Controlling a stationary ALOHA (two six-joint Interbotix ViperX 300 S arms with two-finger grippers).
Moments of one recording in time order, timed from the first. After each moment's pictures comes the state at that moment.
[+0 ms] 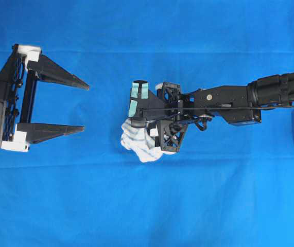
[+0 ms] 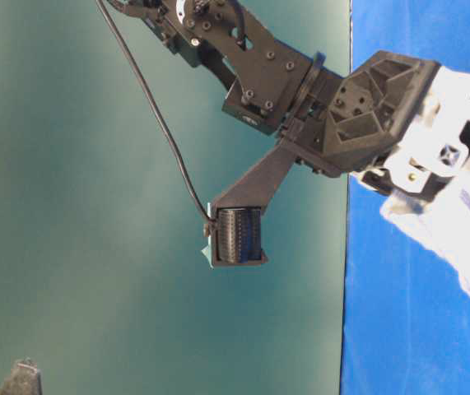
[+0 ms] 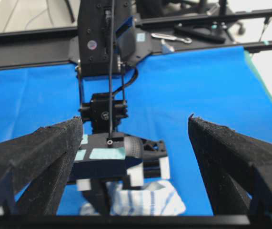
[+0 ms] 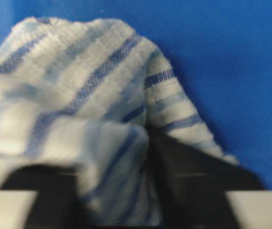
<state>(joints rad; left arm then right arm) -0.08 -0.65 0.89 -0.03 -0.21 0.10 -0.02 0.24 0.44 0.01 0.32 0.06</state>
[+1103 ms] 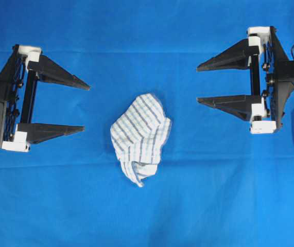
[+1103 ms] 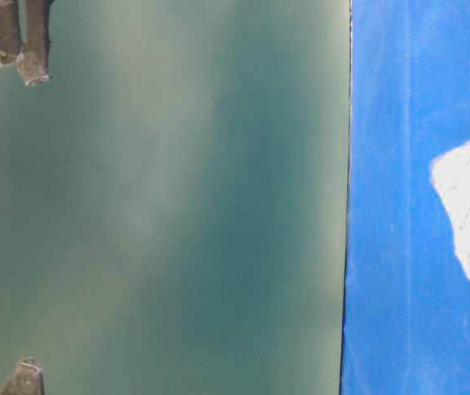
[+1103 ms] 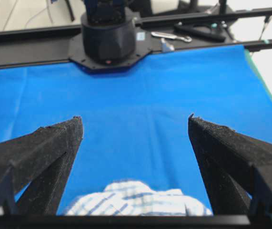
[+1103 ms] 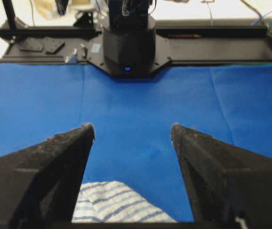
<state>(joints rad) -0.08 -0.65 0.89 -0.03 -0.21 0.10 -0.03 -0.60 0.79 -0.05 -0.06 0.06</state>
